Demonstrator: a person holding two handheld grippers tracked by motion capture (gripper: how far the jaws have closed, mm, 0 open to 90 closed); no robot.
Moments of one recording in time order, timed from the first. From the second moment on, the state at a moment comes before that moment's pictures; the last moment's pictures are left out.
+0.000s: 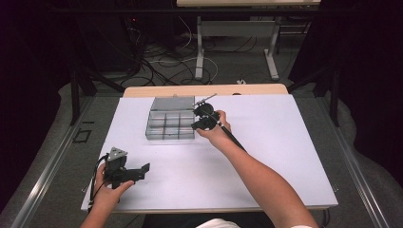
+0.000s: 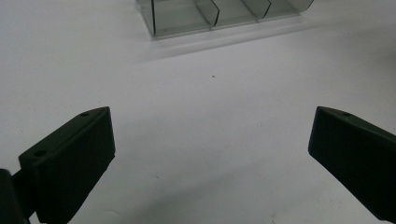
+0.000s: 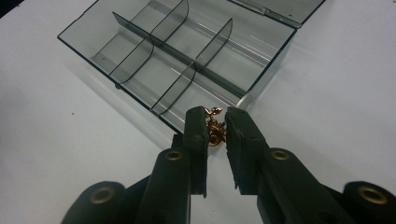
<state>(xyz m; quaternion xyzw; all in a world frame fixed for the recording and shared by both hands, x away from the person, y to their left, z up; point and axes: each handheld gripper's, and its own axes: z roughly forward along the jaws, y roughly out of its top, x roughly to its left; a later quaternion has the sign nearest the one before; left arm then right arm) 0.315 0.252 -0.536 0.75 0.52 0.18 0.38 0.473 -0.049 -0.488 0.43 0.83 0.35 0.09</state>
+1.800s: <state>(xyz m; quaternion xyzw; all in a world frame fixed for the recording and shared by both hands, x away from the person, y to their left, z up) 0.314 0.253 -0.534 0.75 0.52 0.17 0.38 0.491 -0.020 -0.517 0.43 0.83 0.34 0.10</state>
